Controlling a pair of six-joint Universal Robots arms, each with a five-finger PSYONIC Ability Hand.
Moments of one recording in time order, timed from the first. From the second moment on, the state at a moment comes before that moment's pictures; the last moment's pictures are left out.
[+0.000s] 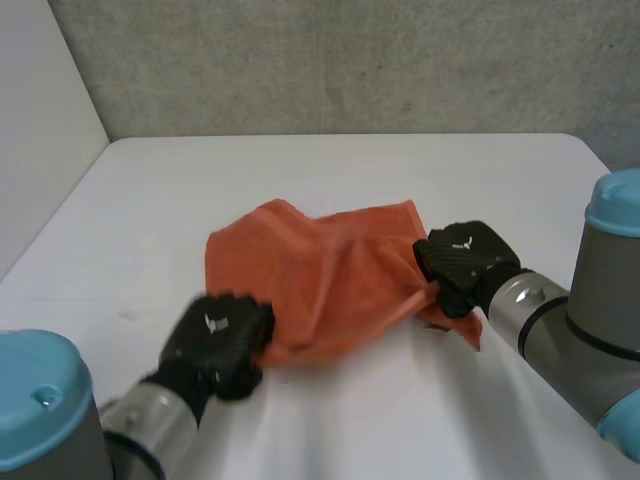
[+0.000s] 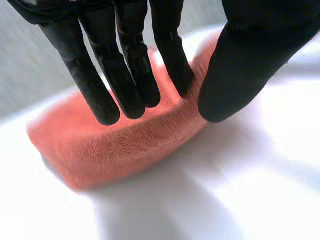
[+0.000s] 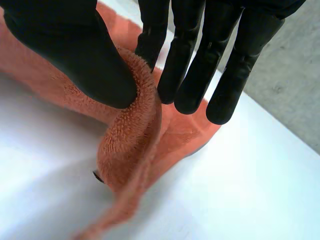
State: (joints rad) left arm 4.05 -1.68 -1.99 3.31 -1.63 3.24; right arm 2.01 -1.29 1.63 0.05 1.44 2.74; left_hand 0.97 0.98 0.98 0.98 0.81; right_hand 0.98 1.18 1.18 1.19 0.99
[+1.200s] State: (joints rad) left arm 4.15 -2.36 -1.10 2.92 -1.04 4.07; right arm 1.96 -1.33 1.81 -0.12 1.34 2.72; left_hand 0.40 0.38 0.38 0.37 0.19; right_hand 0.98 1.18 1.18 1.19 0.99
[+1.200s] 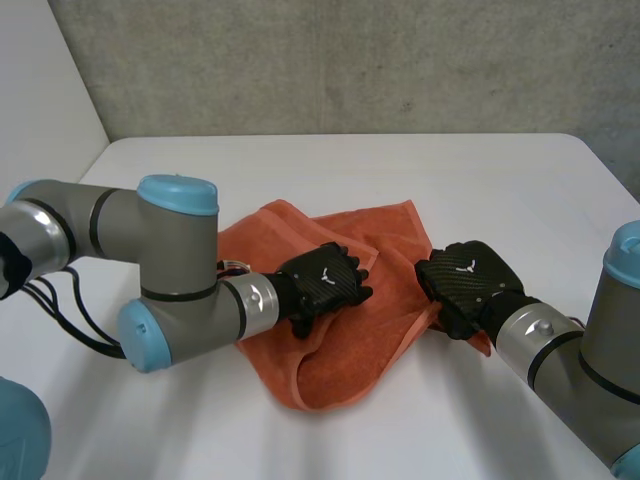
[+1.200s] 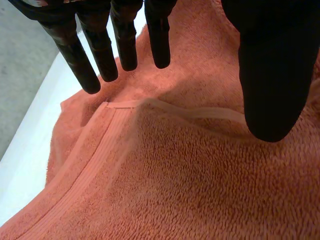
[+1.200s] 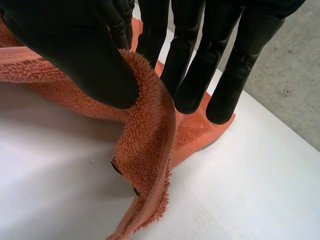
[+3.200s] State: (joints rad) left arm 4.29 -1.77 -1.85 3.24 -1.62 3.77; right arm 1.89 -1.37 1.79 -0.09 1.36 2.74; left_hand 0.38 0.36 0.37 0.36 0.18; right_hand 0.98 1.18 1.18 1.19 0.99
